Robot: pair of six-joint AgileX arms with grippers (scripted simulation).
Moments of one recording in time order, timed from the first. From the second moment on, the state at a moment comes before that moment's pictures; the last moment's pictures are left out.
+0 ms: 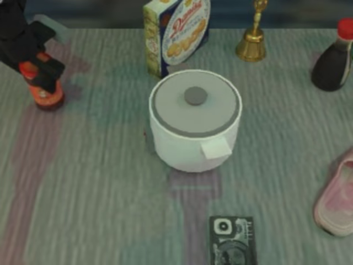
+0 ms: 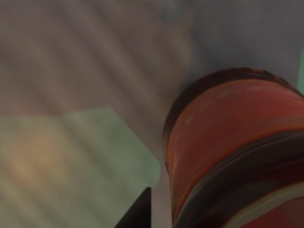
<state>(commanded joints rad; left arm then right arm) 0.00 2.58 2.35 -1.25 0.08 0.69 0.00 0.00 0.00 0.00 0.00 0.00</state>
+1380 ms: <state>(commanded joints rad) 0.01 2.35 2.13 -1.26 0.07 0.69 0.00 0.00 0.00 0.00 0.00 0.00</state>
